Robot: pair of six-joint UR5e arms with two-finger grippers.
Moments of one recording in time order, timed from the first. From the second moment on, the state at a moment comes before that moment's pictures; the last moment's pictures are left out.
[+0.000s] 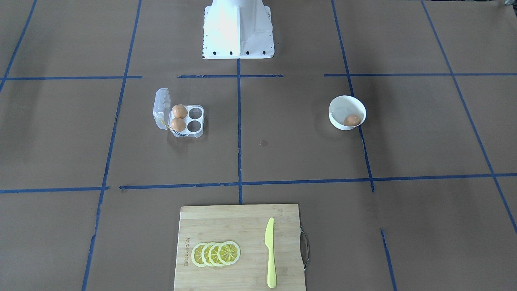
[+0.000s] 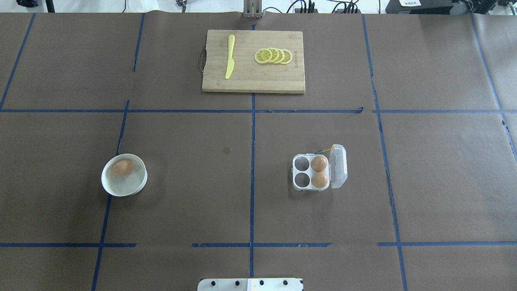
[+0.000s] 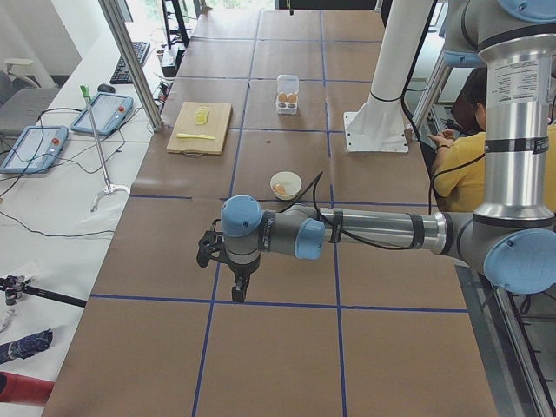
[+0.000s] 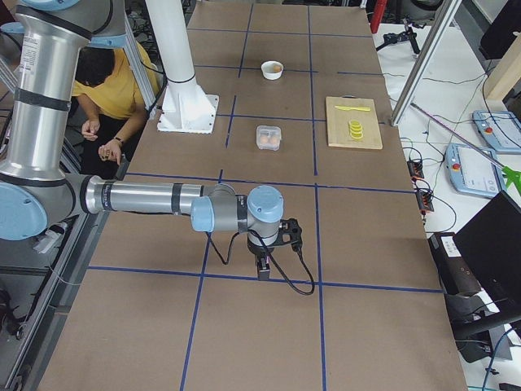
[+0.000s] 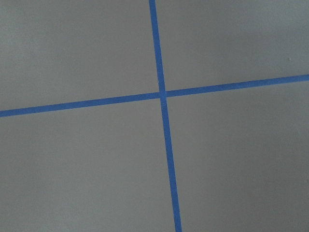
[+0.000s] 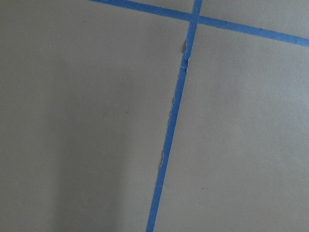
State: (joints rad) left arm -1.53 -1.49 -1.69 -1.71 -2.34 -0.02; right arm 1.46 -1.81 1.79 -1.50 2.32 -0.07
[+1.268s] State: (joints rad) left arm -1.49 -1.69 -1.57 -2.33 -2.34 -0.14; right arm 1.46 -1.65 1.81 -1.49 2.32 -0.07
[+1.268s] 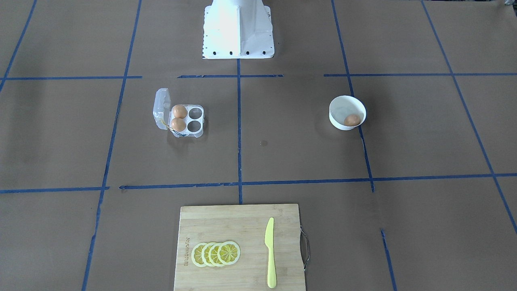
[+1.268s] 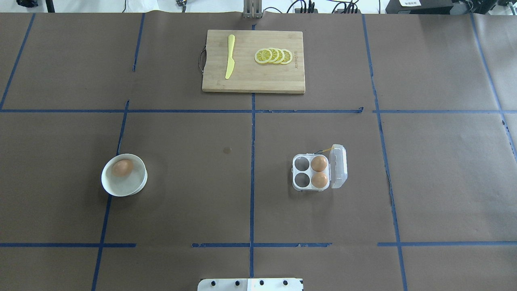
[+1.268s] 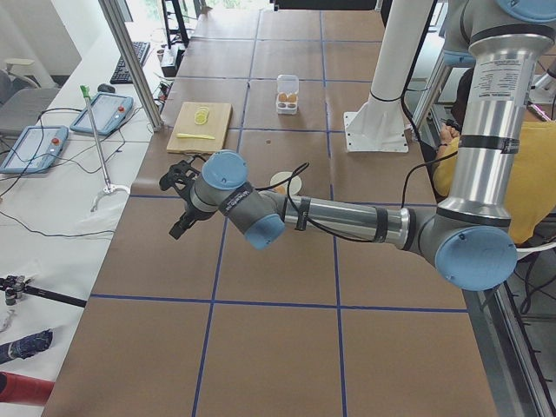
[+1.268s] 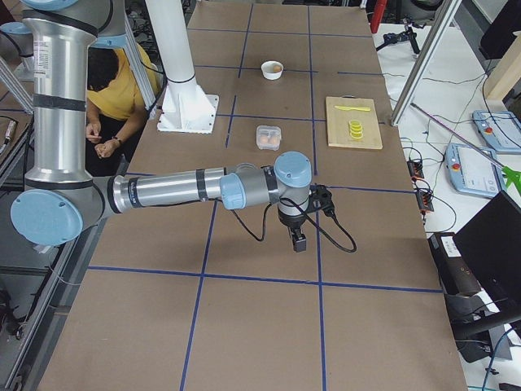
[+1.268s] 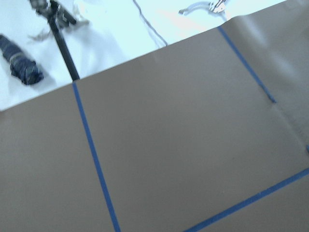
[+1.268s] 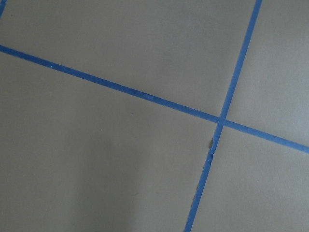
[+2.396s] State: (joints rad) left arm -1.00 -1.76 -1.70 -2.40 -2.25 -0.35; right arm 1.46 -1.64 1.81 -1.48 2.32 -0.03
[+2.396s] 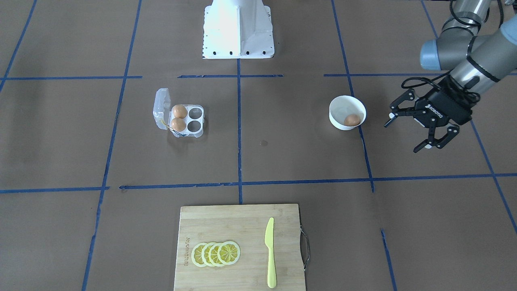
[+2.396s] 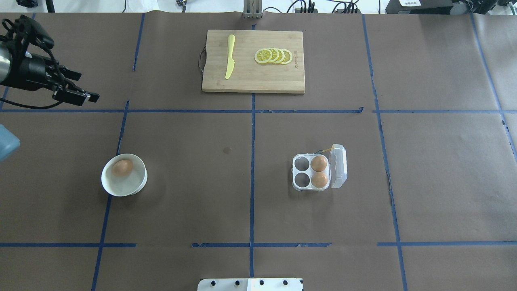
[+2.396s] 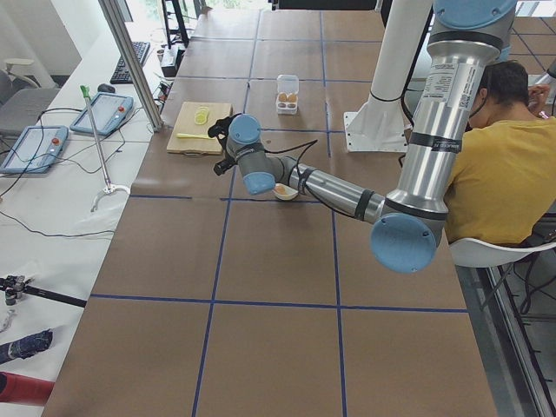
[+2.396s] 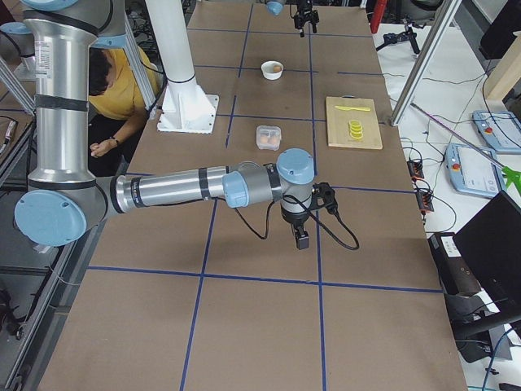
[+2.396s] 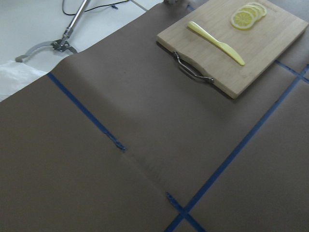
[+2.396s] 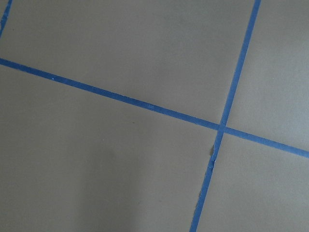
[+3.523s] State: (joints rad) left arm -0.70 -1.60 -1.82 -2.32 -2.05 -0.37; right arm 1.46 -1.65 1.81 -1.48 2.32 -0.04
